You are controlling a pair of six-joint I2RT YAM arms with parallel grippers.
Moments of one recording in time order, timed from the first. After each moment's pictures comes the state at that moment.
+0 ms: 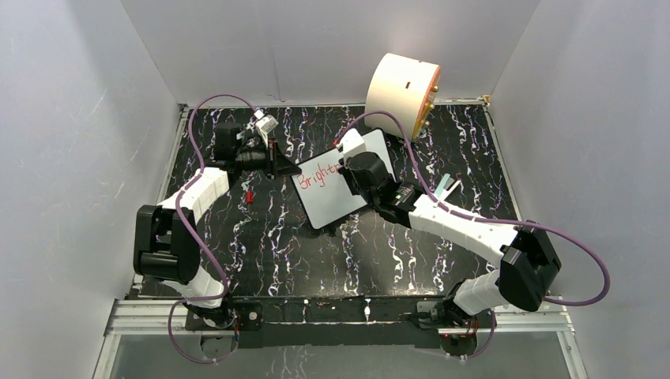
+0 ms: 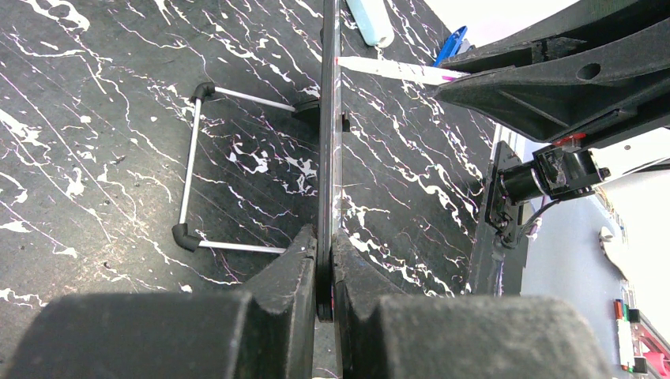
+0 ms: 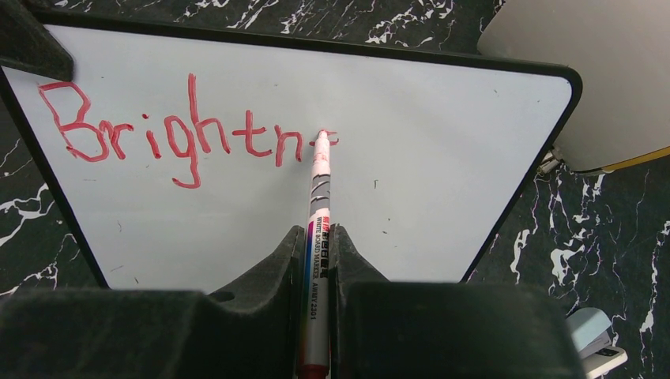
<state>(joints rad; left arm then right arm) -0.14 1.58 1.03 -0.05 1.05 -0.08 0.90 1.41 1.07 -0.14 0.43 0.01</state>
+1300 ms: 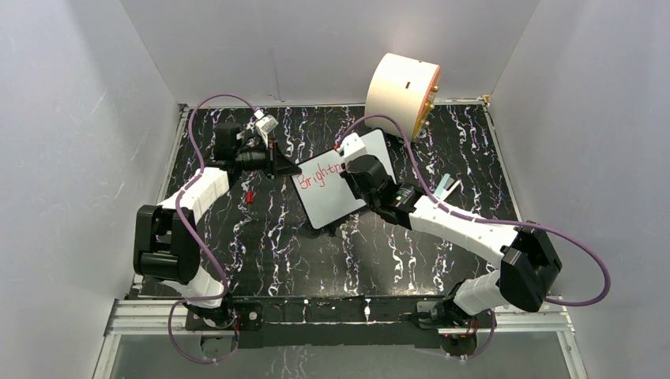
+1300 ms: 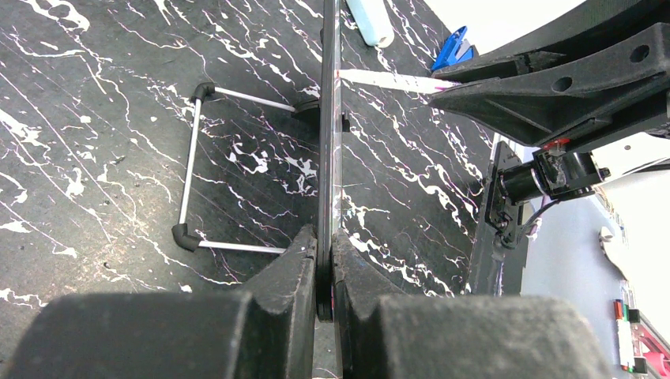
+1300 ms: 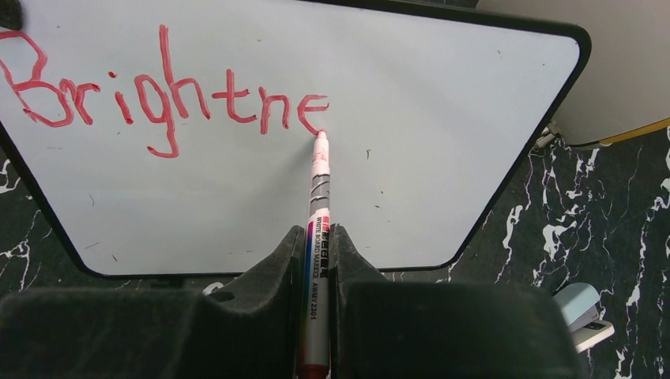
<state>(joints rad) -0.14 1.58 1.03 -0.05 1.05 -0.08 0.90 1.40 1.05 -0.19 0.44 0.02</state>
